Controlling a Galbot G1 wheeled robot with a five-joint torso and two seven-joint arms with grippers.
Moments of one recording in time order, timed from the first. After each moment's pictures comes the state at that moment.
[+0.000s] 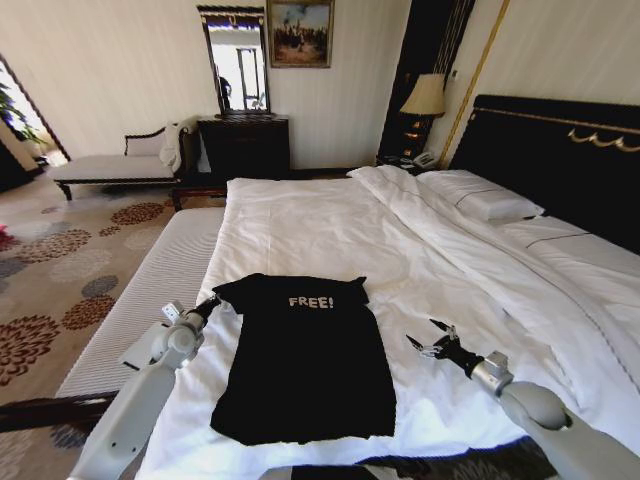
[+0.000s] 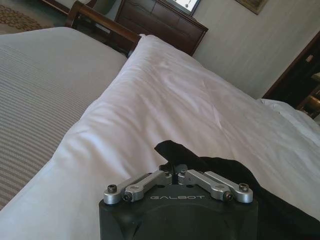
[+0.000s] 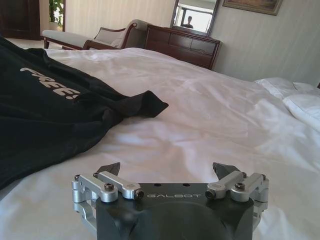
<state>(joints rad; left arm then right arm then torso) 1.01 -0.97 -0.38 -1.60 -1.18 0.27 -0.25 -1.54 0.66 0.58 1.64 0.56 0.18 -0.33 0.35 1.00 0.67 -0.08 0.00</state>
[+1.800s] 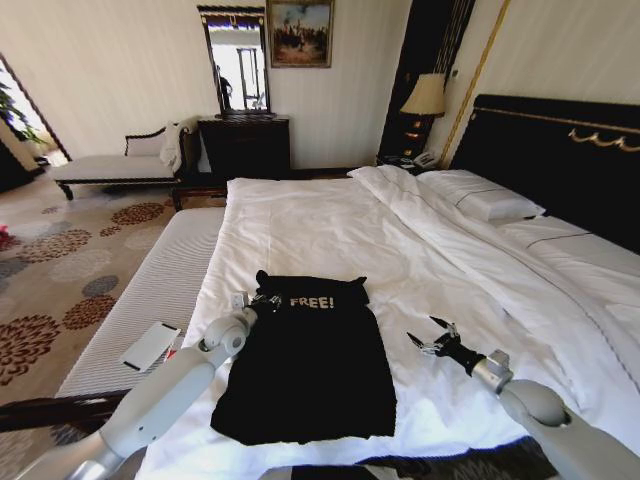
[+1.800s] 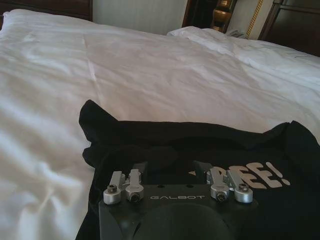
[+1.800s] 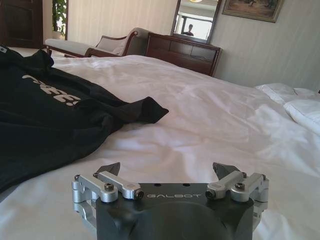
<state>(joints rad) 0.80 -0.90 0.13 -1.76 -1.02 0.35 -0.34 -1.52 0.68 0.58 1.62 0.57 0.21 -0.36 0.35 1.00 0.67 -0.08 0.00</state>
